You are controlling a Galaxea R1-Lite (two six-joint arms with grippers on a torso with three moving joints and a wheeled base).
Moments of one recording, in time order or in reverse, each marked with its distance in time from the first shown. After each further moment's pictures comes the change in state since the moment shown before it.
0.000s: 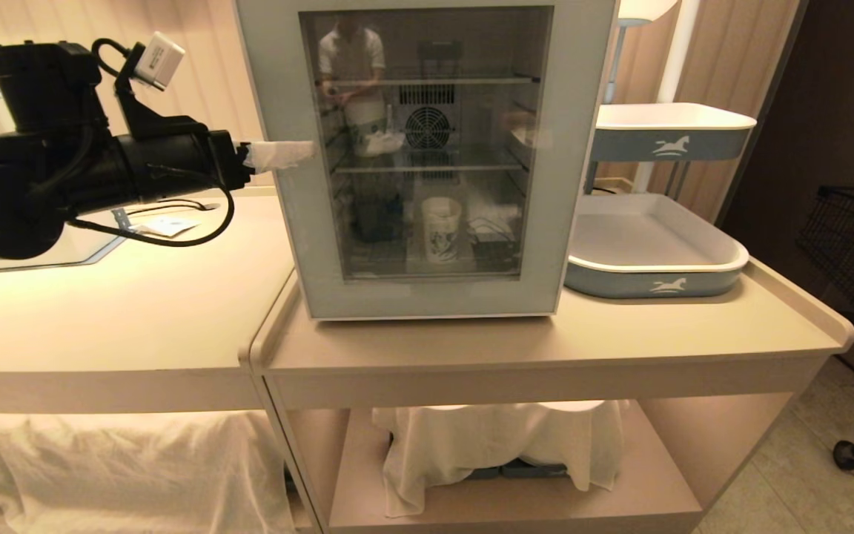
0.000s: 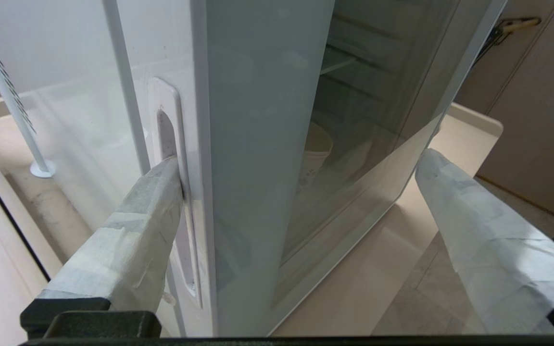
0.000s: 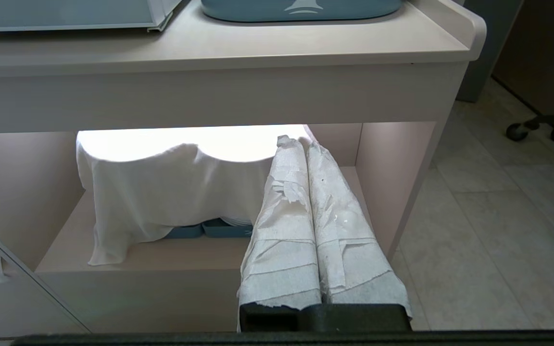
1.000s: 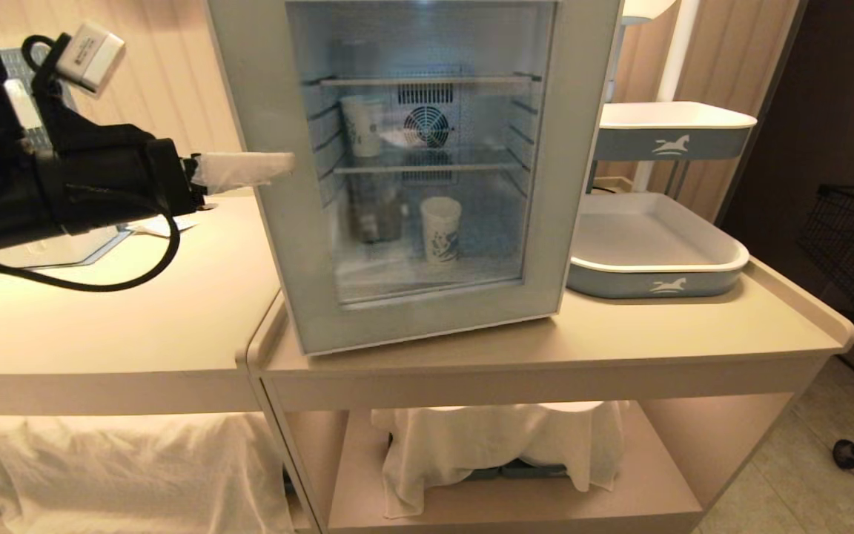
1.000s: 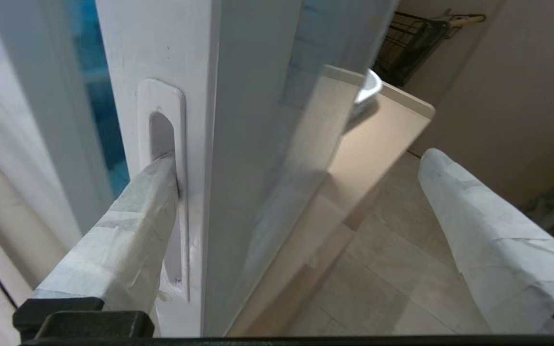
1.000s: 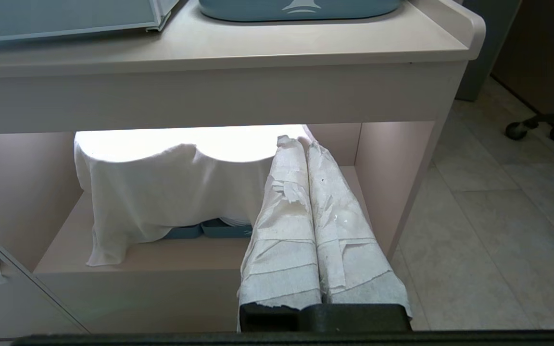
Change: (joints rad) left arm -0.024 -0.259 0.262 0.042 -0.031 -0.047; right arm 0.000 0.000 0.000 0.000 0.000 0.000
